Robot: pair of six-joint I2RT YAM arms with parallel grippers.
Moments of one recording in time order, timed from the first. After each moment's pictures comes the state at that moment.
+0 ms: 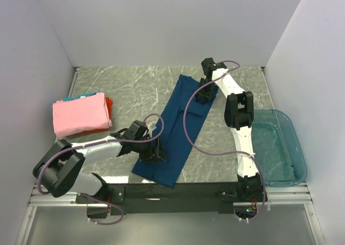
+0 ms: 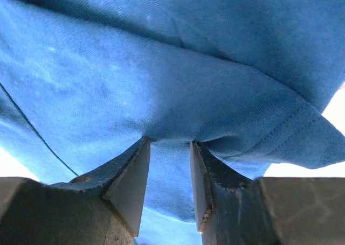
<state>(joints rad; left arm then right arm) -0.67 1.36 0.54 -0.16 0.46 -0.81 0.22 2.51 2.27 -1.11 -0.11 0.62</state>
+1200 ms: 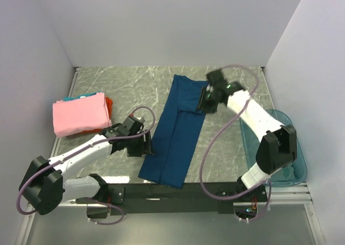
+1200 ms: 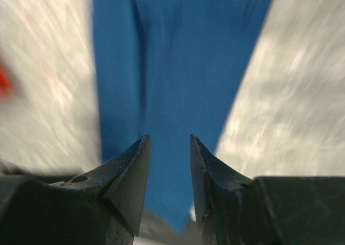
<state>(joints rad) -0.66 1.17 0.69 -0.58 0.13 -0.76 0.37 1.60 1.43 -0.84 -0.09 0.63</state>
